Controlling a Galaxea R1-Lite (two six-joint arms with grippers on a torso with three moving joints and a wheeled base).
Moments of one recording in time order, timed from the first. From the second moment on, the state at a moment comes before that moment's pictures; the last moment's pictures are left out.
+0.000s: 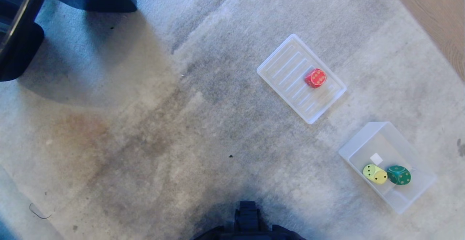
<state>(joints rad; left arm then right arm) 0.00 0.00 0.00 0.00 0.05 -0.15 0.00 0.00 -0.07 0.20 0.00 -0.01</state>
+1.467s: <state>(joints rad) 0.00 0.00 0.00 0.00 0.05 -0.15 0.00 0.00 -0.07 0.20 0.00 -0.01</state>
